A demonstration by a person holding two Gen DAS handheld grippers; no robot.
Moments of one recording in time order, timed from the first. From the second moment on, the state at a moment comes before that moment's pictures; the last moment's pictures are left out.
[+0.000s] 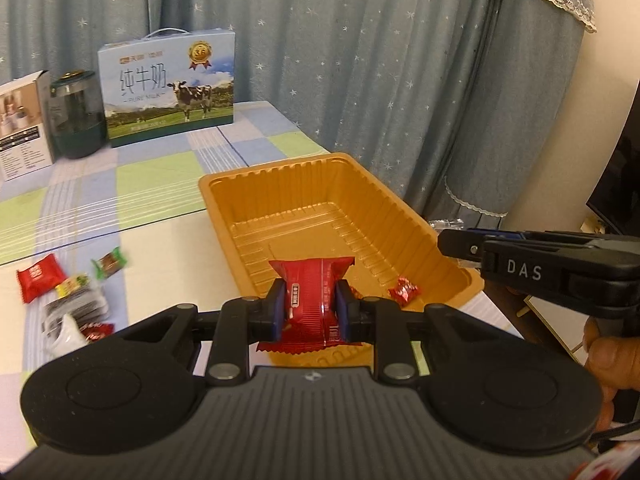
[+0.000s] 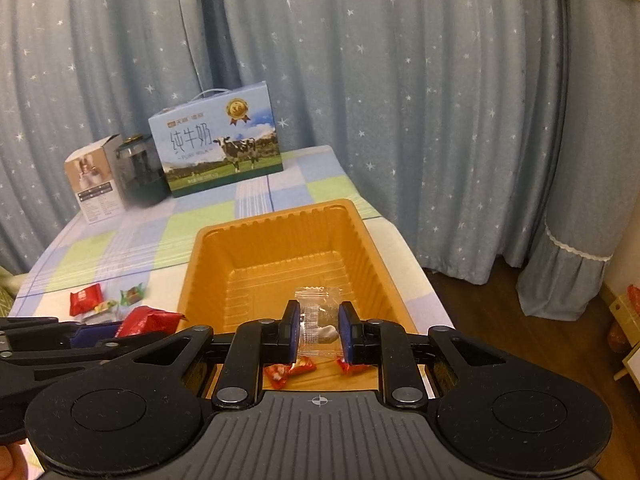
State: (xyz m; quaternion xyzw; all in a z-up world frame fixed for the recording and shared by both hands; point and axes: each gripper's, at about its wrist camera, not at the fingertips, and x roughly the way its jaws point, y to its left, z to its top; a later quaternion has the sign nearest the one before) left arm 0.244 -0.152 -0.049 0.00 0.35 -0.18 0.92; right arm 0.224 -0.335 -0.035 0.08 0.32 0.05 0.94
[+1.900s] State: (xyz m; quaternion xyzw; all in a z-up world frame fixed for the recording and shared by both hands) left arm 0.099 0.039 -0.038 -0.04 0.33 0.01 0.94; right arm 0.128 -0.217 -0.017 0.12 0.32 0.18 0.92
